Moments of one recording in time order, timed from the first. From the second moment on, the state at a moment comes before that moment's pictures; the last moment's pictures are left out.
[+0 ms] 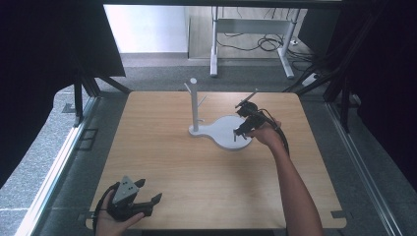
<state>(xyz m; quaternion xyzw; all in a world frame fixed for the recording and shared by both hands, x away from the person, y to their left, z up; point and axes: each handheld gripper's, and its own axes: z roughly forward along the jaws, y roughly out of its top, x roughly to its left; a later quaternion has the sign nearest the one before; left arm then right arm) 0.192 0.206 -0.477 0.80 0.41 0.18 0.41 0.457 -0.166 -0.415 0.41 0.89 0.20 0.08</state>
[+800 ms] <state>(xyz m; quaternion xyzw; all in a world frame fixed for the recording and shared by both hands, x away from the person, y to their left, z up) 0.193 0.210 -0.478 0.79 0.41 0.18 0.41 0.481 -0.147 -0.443 0.41 0.89 0.20 0.07</state>
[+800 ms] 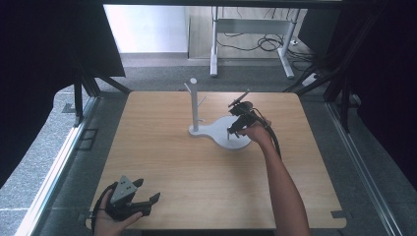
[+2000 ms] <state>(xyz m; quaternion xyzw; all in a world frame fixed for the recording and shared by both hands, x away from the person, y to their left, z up) 0.194 0.212 -0.479 0.79 0.42 0.18 0.41 0.495 -0.164 -0.488 0.46 0.87 0.18 0.09</state>
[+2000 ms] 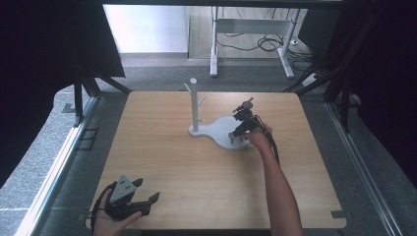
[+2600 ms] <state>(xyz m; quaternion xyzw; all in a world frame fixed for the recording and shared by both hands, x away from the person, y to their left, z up) 0.194 0.211 -0.479 0.79 0.42 0.18 0.41 0.494 -0.161 -0.496 0.45 0.87 0.17 0.10</state>
